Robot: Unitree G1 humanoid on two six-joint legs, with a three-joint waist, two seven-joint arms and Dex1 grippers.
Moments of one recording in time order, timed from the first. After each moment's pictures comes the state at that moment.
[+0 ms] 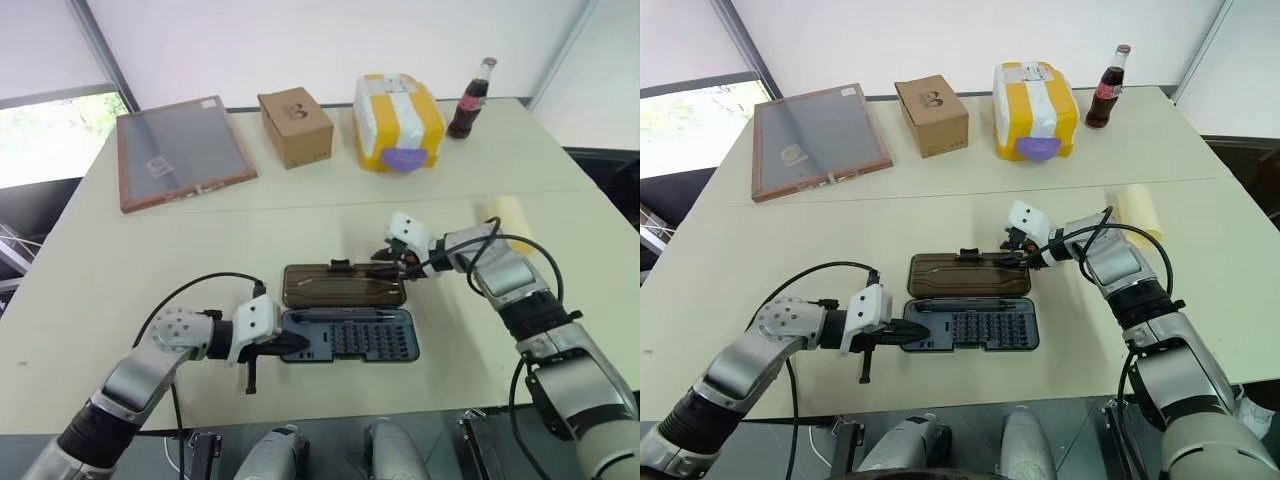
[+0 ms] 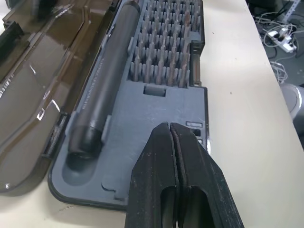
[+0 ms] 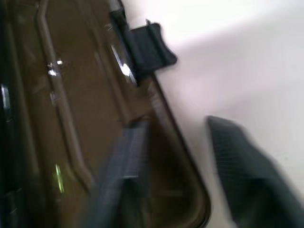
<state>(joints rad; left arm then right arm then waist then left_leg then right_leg) -0.12 0.69 -0.28 -0.30 -0.27 0.30 -1.07 -0.78 -0.60 0.35 0.42 0.05 0.38 1.13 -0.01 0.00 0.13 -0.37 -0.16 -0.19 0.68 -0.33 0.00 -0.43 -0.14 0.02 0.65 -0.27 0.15</state>
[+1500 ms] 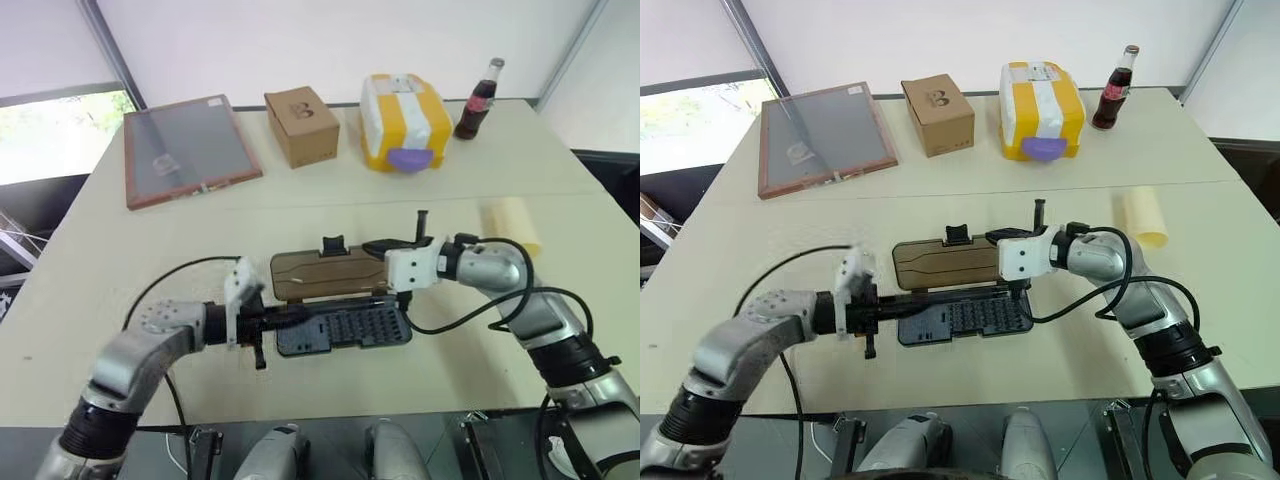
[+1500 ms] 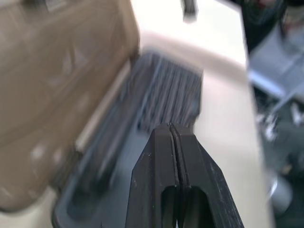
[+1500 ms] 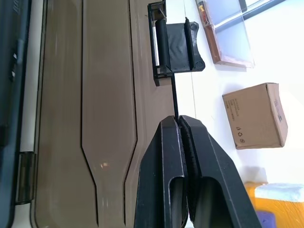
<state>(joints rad) -0.23 0.58 -0.01 -0.38 -0.73 0.79 -0.90 -0.50 -0.70 0.24 0.02 -0.28 -0.30 0.79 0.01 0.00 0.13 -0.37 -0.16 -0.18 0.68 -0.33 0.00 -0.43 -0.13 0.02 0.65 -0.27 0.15</state>
